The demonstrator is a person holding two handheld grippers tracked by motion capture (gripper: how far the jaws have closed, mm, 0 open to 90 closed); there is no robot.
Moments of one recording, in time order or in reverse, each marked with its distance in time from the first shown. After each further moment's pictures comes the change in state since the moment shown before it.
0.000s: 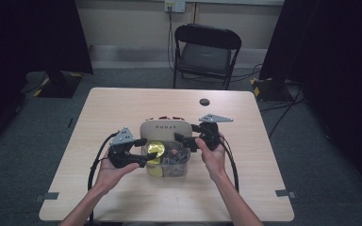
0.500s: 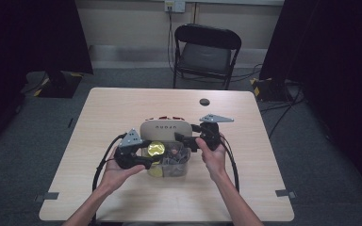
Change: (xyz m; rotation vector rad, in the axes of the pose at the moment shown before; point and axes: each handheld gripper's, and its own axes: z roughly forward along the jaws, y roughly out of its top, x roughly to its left) left arm -0.008 0.000 0.016 0.050 0.008 0.038; right arm -0.001 0.000 -0.002 -0.005 0.004 0.002
